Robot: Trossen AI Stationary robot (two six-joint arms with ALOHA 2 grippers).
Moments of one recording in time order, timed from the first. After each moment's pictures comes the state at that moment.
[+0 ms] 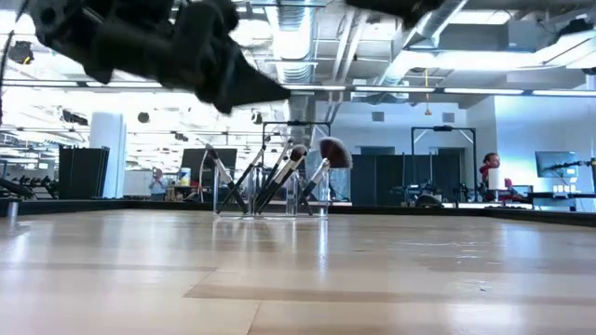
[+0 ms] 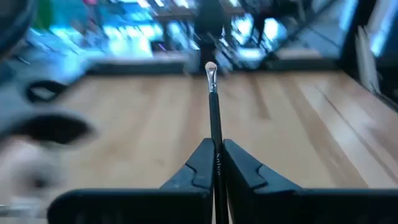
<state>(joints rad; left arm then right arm) -0.21 1.54 0.53 0.79 -0.26 0.04 0.34 1.30 0.75 0.38 0.47 -0.18</state>
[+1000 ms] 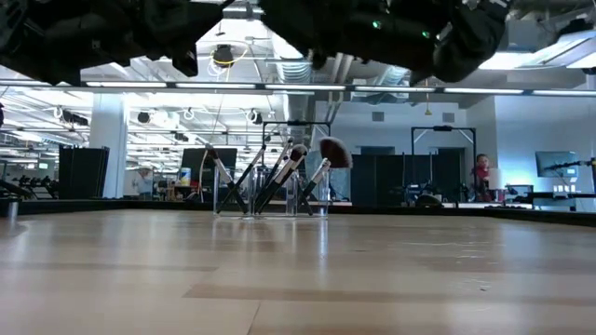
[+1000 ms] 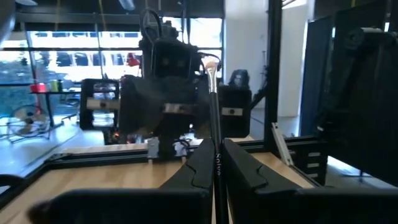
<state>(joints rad) -0.08 1.13 0.21 1.11 0.11 0.04 0.03 1.81 0.86 1.14 -0.13 -0.14</state>
